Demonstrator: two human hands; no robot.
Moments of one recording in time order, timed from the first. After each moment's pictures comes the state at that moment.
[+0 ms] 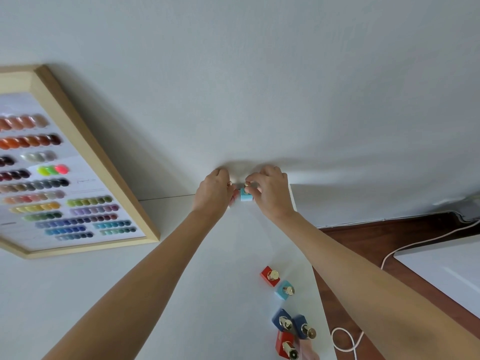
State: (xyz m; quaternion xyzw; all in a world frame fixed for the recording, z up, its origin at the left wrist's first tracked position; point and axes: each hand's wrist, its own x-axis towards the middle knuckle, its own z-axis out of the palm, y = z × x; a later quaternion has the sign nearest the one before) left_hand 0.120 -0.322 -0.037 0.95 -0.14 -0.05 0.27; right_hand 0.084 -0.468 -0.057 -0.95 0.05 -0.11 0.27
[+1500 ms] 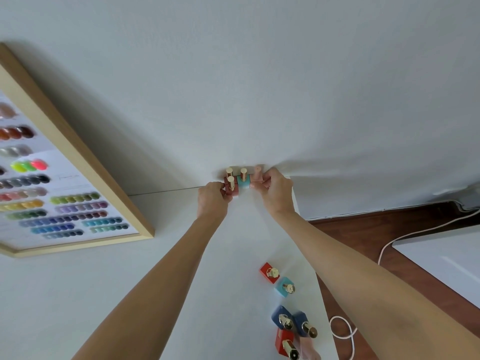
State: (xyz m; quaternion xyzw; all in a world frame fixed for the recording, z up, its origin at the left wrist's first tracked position) left_hand 0.115 -0.328 -0.086 0.93 0.01 -0.16 0.34; right_hand 0.085 -0.482 -0.103 -0.85 0.21 -0.09 0.47
